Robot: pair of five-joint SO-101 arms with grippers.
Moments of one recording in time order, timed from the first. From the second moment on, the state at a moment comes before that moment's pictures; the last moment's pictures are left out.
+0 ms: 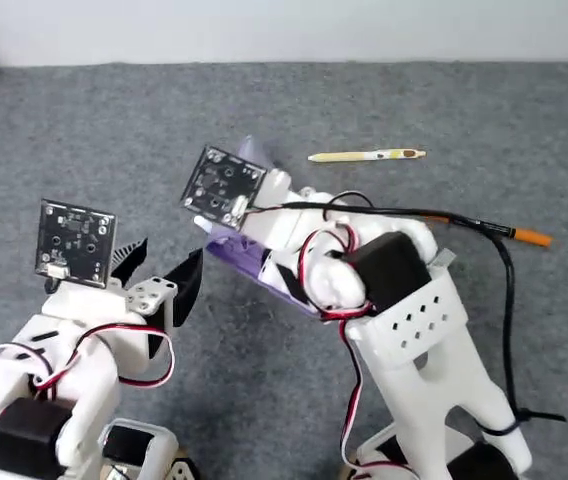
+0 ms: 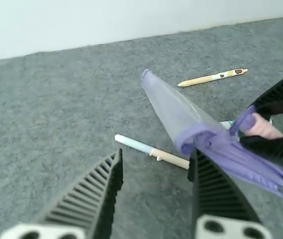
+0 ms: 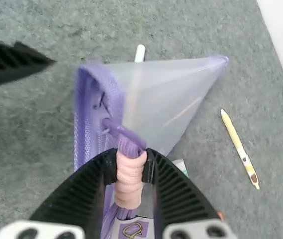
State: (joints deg) left arm 7.5 -69.3 33.3 81.7 3.7; right arm -35.8 -25.6 -1.0 87.5 34.4
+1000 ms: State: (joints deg) left arm 13.0 -69.1 49.8 69.1 3.5; right arm -39.1 -25.6 -0.8 90.1 34.3
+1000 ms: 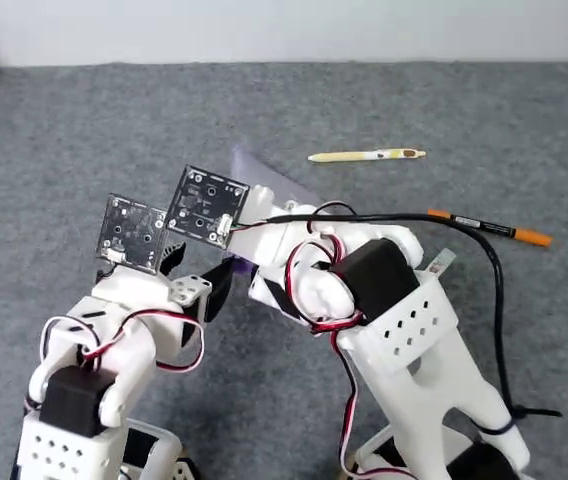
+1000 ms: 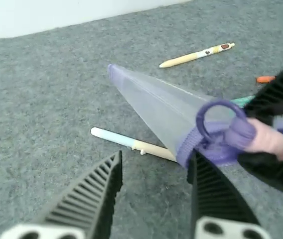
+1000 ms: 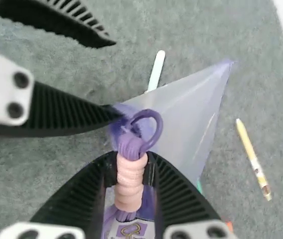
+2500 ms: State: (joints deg) left arm 18.9 -68.7 48.9 68.4 3.7; right arm -39.1 -26.3 -0.8 89.6 34.4
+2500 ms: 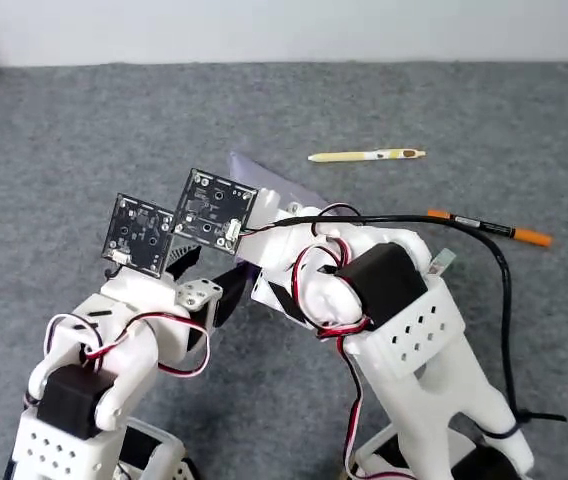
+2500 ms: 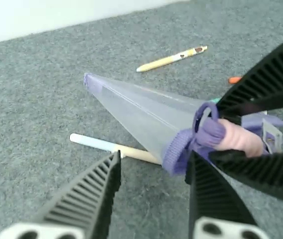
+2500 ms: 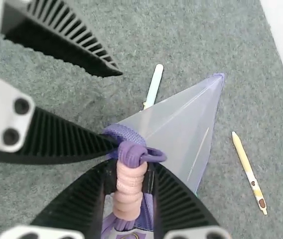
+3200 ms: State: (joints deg) left arm 20.8 -69.0 60.3 56.4 -1.5; right arm -39.3 -26.1 -0.7 91.3 34.3
